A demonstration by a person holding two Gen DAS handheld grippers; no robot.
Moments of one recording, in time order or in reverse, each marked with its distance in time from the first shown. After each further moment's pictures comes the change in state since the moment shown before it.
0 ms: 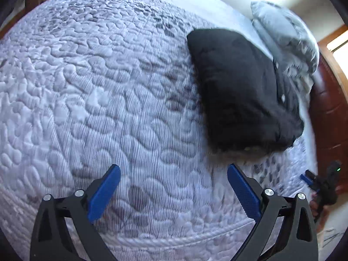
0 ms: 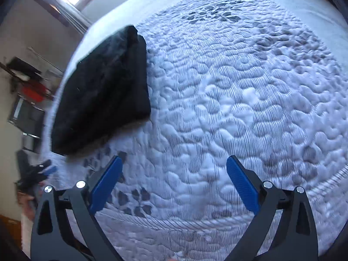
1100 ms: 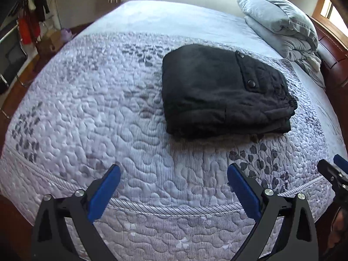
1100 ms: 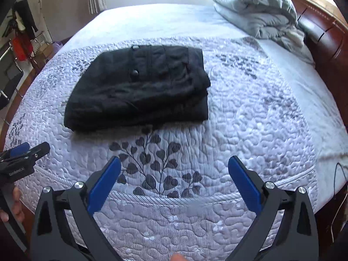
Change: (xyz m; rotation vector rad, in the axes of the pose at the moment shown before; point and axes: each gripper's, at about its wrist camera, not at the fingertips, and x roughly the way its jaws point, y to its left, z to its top) left arm -0.077 -0.118 -0.049 0.154 -0.168 0.254; right arm -0.073 0.162 -0.050 -0.281 -0.173 -0.275
